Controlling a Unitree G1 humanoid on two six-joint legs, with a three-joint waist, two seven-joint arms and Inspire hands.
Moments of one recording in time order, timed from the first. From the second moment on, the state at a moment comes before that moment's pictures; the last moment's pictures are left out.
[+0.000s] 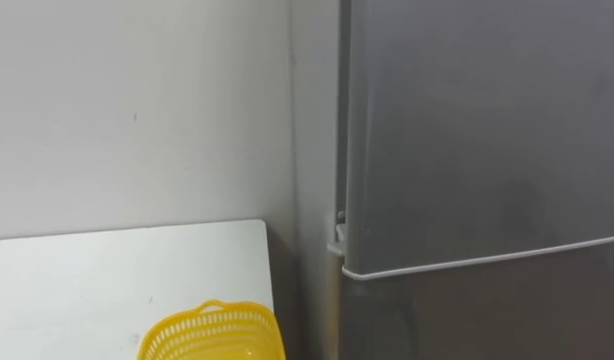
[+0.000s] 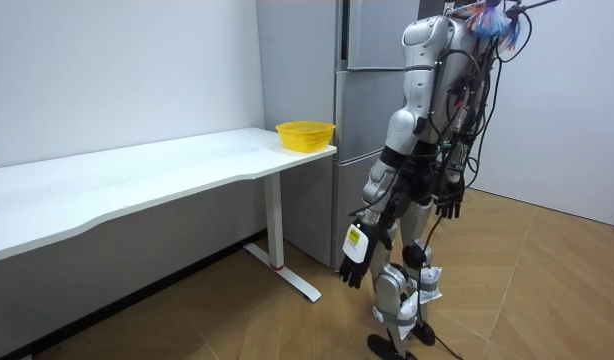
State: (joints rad) left arm 0.25 0.17 0.08 1.16 0.26 0.22 -0.02; right arm 0.17 -0.21 -0.02 1.28 -0.24 0.15 -0.08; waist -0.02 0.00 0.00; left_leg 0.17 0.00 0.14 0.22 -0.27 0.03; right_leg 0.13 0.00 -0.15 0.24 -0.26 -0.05
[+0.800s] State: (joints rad) left arm 0.25 0.17 0.39 0.94 -0.40 0.13 0.51; right arm 0.16 -0.22 -0.03 1.28 -0.22 0.17 -0.04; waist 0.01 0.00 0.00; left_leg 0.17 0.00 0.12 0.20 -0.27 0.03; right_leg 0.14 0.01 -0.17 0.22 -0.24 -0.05
